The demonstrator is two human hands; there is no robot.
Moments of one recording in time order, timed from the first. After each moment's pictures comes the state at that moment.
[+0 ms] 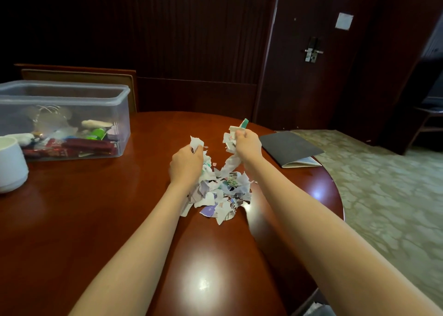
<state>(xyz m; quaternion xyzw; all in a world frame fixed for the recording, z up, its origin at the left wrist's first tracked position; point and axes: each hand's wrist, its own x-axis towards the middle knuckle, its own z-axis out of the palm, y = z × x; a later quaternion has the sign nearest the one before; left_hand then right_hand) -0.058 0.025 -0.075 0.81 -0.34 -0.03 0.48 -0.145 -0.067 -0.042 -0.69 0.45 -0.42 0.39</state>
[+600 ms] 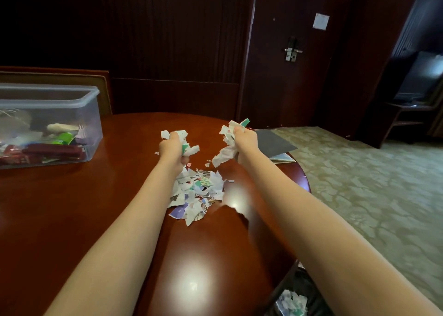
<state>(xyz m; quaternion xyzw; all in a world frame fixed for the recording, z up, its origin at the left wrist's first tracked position) -0.084 -0.007 -0.040 0.61 -0.15 -0.32 0.71 -0.193 -0.088 -0.022 -0.51 0.49 -0.43 0.56</state>
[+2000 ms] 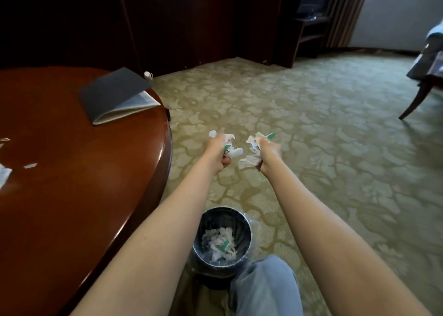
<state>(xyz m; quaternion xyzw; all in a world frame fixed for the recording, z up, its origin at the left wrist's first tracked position) -0.429 -0.190 -0.169 0.54 -0.26 -0.64 0.48 -0.542 -0.209 -0.191 -0.22 0.63 -0.53 0.53</state>
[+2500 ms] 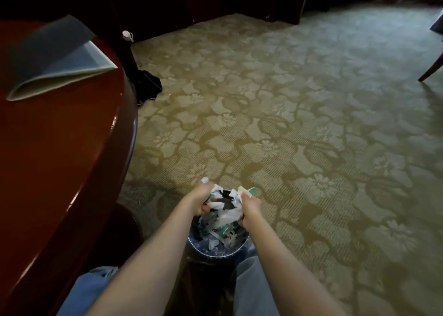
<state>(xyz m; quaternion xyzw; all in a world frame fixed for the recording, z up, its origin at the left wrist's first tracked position) -0.408 -0.196 -0.344 0.68 -0.28 -0.66 0.19 -0.528 -0.180 -0.381 -0.14 0.73 -0.34 0.58</state>
